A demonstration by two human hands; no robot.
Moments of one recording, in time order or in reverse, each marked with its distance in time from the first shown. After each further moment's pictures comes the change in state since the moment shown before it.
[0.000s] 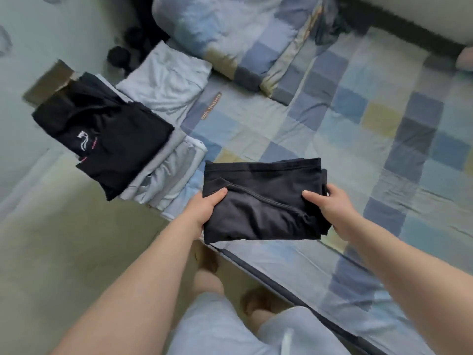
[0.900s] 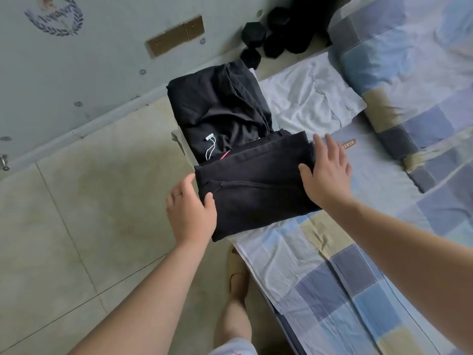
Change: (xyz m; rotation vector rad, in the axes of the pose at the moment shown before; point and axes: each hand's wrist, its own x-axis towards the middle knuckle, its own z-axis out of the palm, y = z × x) left_hand 0.087 0.049 -0.330 0.482 0.972 0.196; right_hand 0.105 -0.228 0.438 -1.146 -0.081 -0.754
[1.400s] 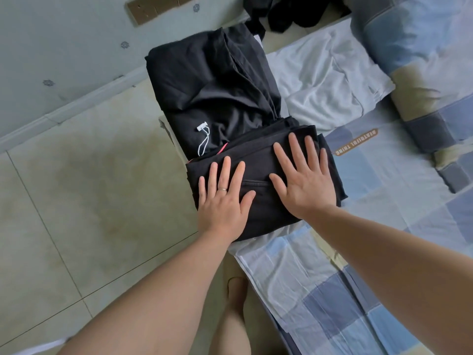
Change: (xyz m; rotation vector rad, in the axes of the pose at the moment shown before) left_hand 0.032 -0.016 0.125 0.374 -0.248 0.406; right_hand 0.041 0.015 0.112 -0.387 -0.058 -0.327
